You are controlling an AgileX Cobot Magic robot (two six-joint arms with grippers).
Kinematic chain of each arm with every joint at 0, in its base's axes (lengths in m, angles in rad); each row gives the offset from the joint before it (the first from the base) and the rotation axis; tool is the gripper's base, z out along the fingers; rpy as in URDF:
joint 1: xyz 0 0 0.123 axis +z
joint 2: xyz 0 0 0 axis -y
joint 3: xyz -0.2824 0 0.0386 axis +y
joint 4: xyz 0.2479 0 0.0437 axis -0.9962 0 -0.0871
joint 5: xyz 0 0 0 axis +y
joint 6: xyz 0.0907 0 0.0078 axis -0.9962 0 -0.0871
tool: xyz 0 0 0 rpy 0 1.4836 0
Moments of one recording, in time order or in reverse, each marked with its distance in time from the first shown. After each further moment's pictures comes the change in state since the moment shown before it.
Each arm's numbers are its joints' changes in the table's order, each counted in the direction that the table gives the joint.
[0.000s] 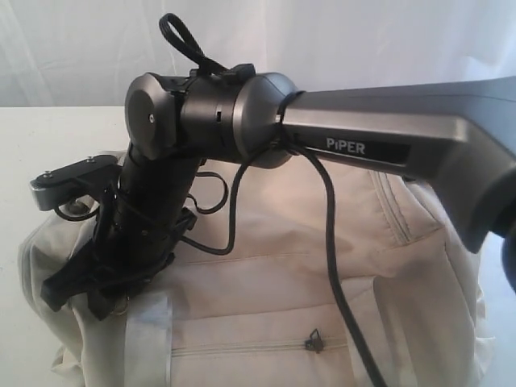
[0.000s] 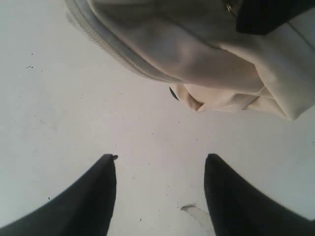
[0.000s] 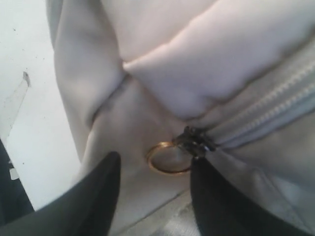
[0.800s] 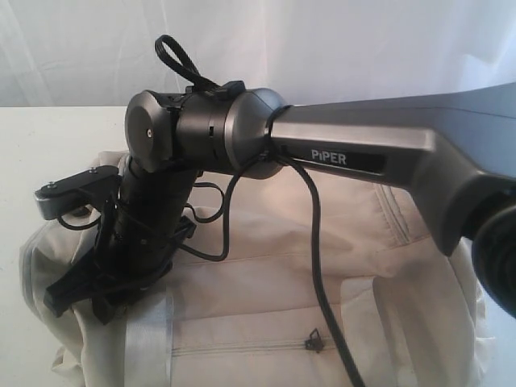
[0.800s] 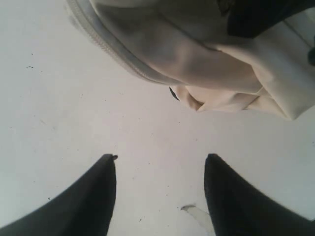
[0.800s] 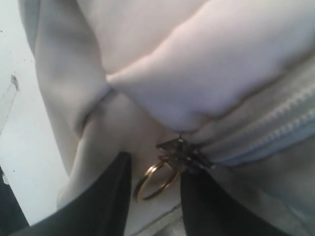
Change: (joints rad) left arm 0.000 0.000 0.000 0.000 0.000 0.000; right arm 0.000 -0.031 0.000 -0.009 -0.024 0.000
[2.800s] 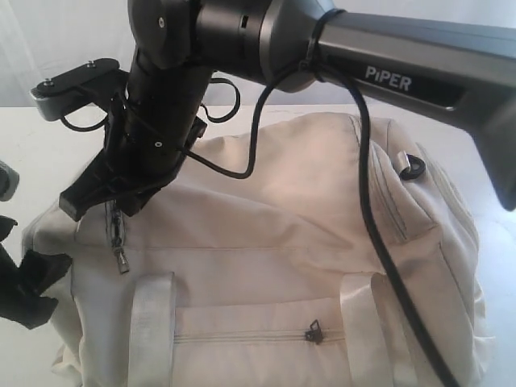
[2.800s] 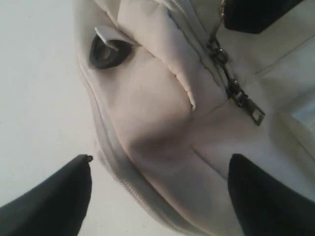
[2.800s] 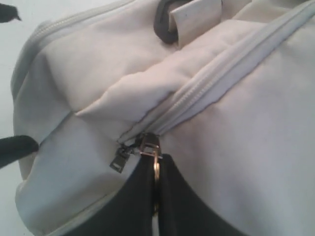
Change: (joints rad) left arm 0.000 -0.099 0.103 -0.386 -0.524 0.364; right arm -0.052 0.075 -0.210 0.219 0.111 -0.009
